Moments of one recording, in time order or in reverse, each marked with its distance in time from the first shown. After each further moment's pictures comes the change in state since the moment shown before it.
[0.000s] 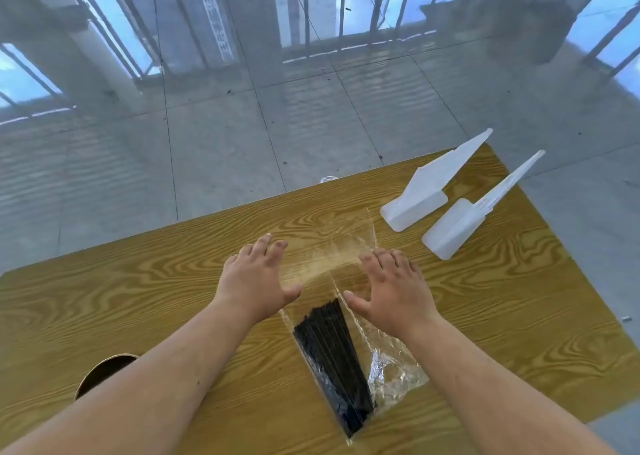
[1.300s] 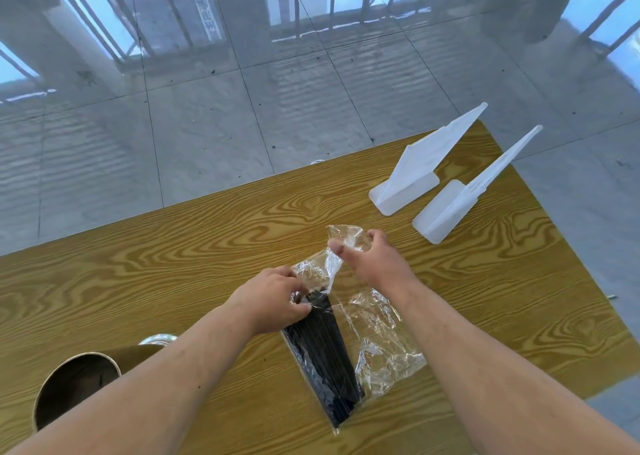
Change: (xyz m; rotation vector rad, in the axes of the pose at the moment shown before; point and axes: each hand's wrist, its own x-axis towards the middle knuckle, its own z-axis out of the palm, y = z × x) left_hand 0.003 0.028 0.045 -0.176 -0.323 0.213; right_hand 0.032 0.006 -0.004 0.803 -0.134 0.359
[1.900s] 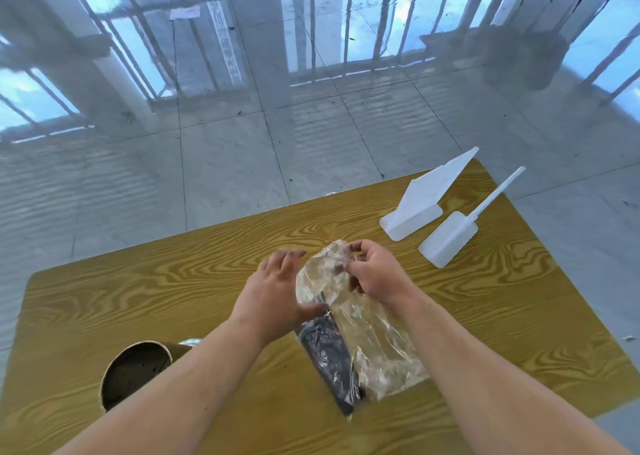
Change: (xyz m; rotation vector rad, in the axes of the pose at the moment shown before) left_hand -0.066 0.015 -0.041 0.005 0.392 -0.046; right_hand -0.043 -0.046 -0.005 0.431 -0.122 -0.194
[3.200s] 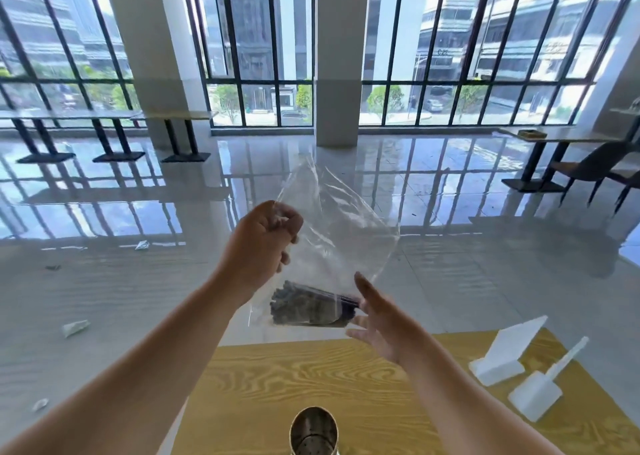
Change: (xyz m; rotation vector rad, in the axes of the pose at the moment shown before) left_hand -0.249 -0.102 -0.368 -0.841 0.864 0.147; right_hand -0.156 -0.235 0.214 0.347 -0.311 -0.201
